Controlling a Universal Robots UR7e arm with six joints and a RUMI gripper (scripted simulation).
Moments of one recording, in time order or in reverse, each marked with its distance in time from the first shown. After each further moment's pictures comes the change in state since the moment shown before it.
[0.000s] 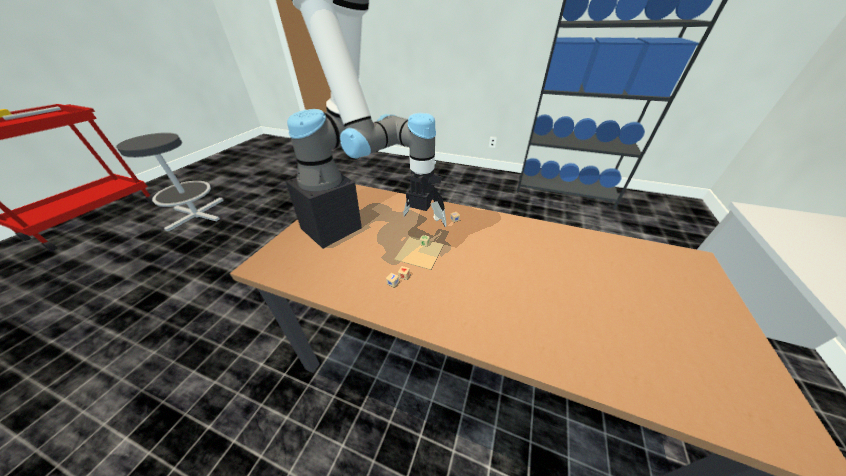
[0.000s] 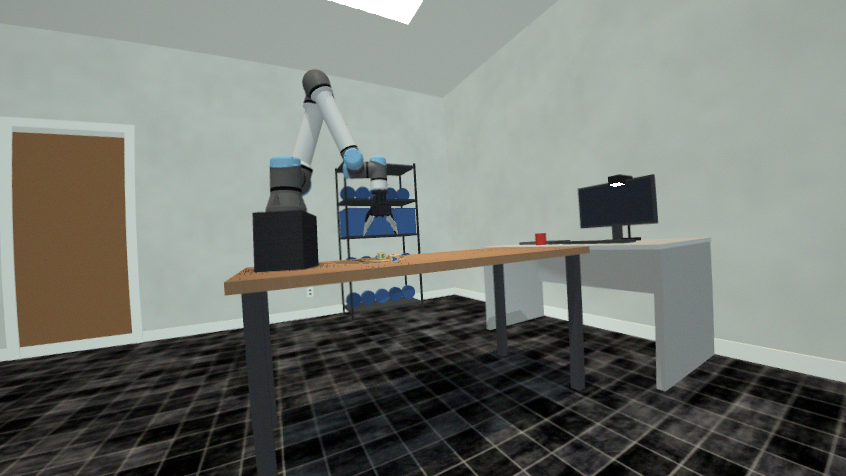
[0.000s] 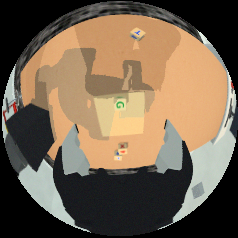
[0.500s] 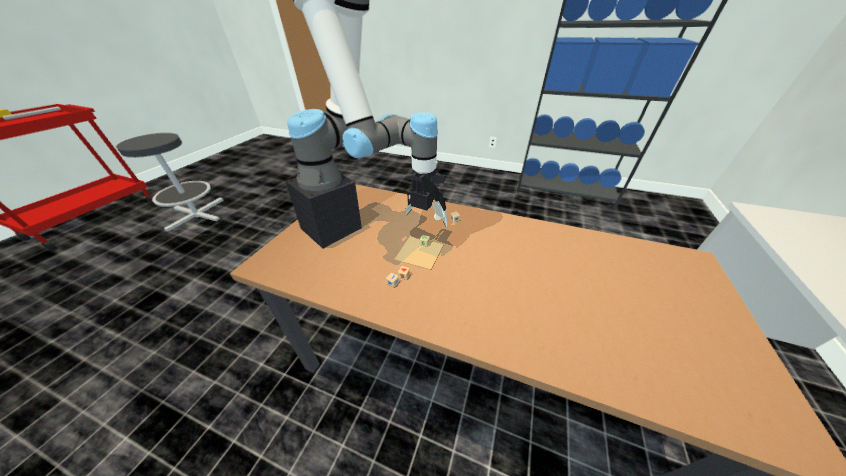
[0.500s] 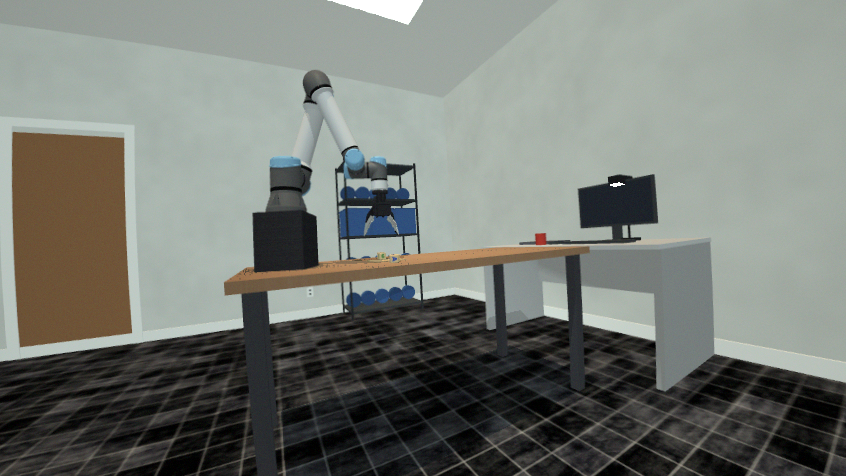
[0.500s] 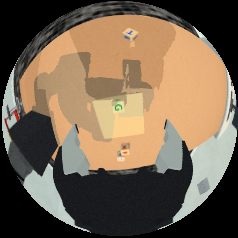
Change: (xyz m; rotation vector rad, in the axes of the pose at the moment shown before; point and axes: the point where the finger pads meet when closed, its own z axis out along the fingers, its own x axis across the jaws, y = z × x) arm 0.005 -0.006 0.000 0.001 0.001 0.072
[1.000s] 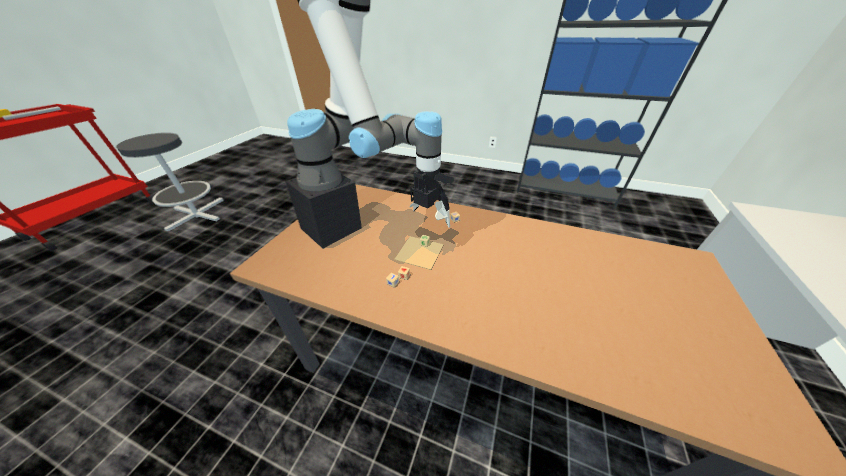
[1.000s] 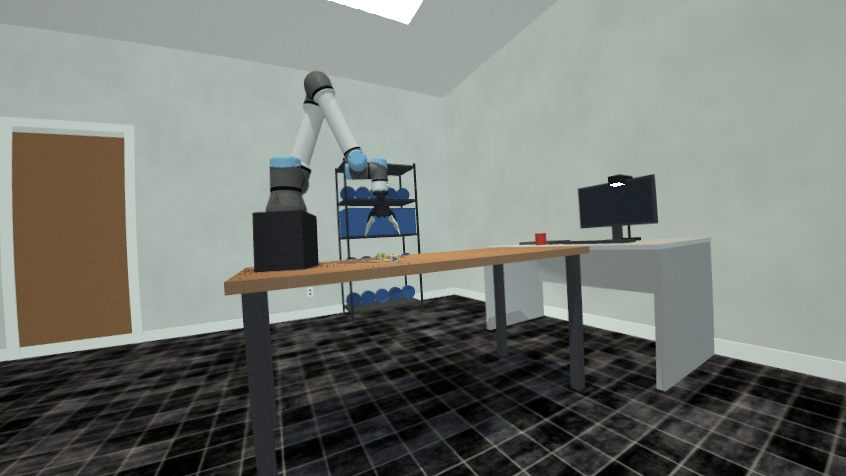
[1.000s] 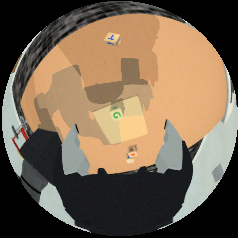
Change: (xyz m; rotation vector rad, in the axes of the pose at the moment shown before) arm 0.010 -0.017 0.000 0.005 0.001 0.198
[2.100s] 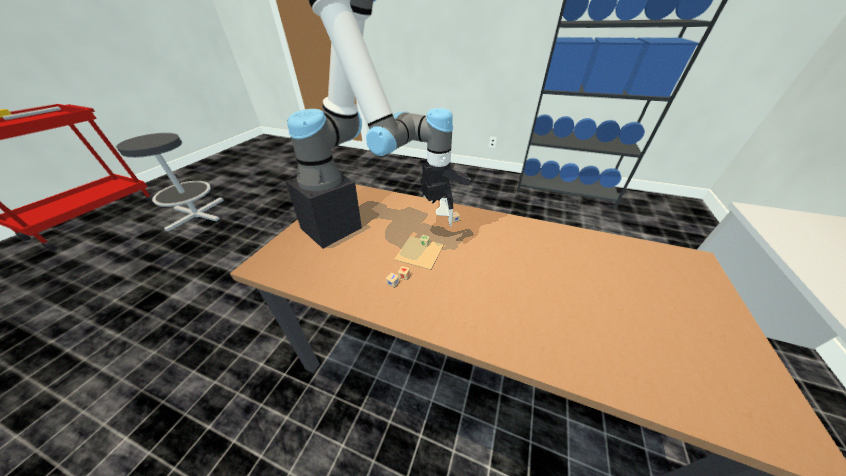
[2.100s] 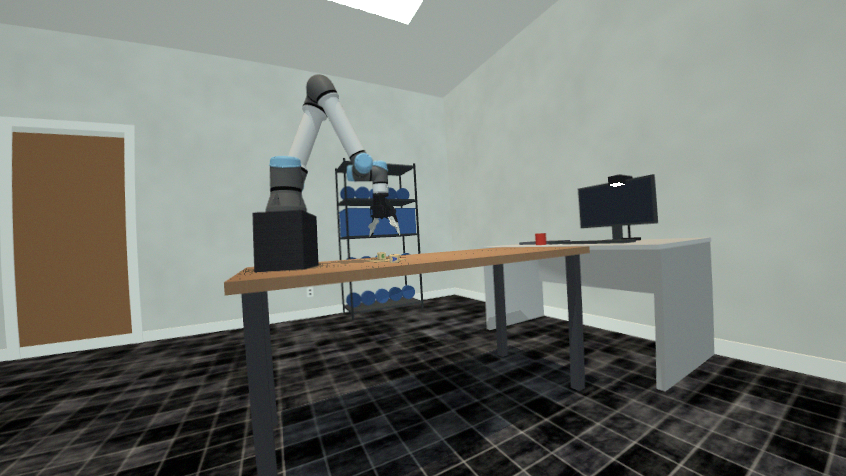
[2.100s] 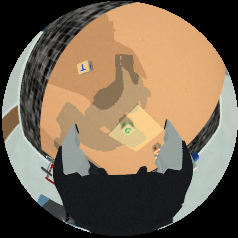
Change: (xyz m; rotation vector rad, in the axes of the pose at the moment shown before) arm 0.012 -0.047 0.001 0.001 -0.001 0.513
